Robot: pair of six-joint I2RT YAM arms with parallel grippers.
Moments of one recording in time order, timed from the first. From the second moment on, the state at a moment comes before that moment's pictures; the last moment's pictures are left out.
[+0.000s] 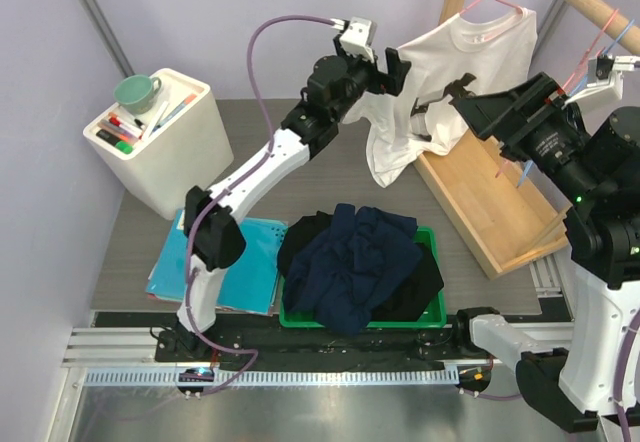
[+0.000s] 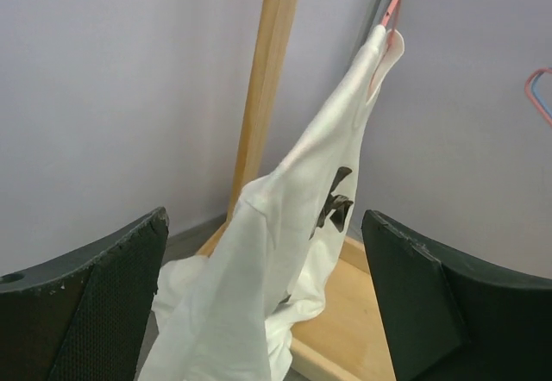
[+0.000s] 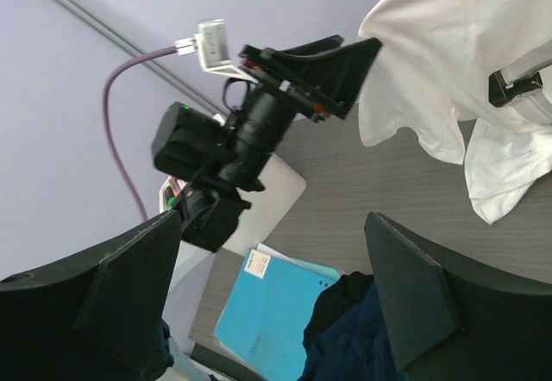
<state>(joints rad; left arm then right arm) -0.74 2.06 2.12 0.13 -0.09 -0.20 0.08 1.03 1.88 -0.89 -0.29 0.70</state>
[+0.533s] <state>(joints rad) -0.72 2.28 2.29 0.30 0.11 -0.22 0.12 1.17 2.00 -0.90 -0.27 0.68</state>
